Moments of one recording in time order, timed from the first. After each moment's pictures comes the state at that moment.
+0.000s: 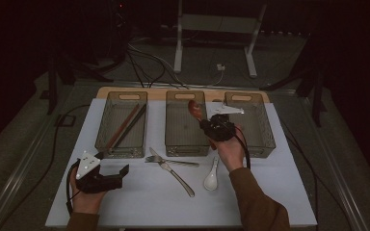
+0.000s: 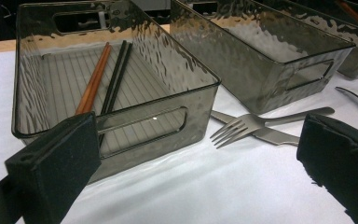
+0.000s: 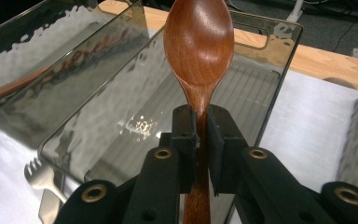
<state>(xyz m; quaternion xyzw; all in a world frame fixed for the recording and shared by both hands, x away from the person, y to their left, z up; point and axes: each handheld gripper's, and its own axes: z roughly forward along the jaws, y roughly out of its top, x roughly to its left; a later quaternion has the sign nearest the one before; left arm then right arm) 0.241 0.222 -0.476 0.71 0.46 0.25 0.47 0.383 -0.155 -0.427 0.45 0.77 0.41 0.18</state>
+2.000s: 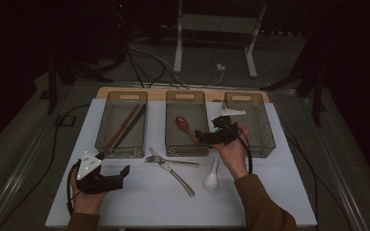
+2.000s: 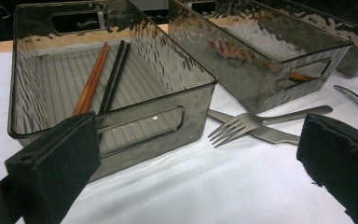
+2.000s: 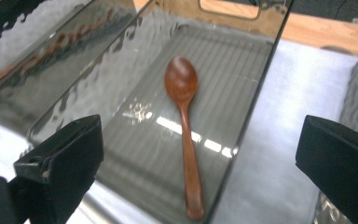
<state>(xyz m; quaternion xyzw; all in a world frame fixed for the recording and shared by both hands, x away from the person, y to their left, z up) 0.239 0.221 -0.475 0.71 0.46 0.26 0.47 0.376 -0.165 -0.433 0.48 0.77 0.38 0.17</state>
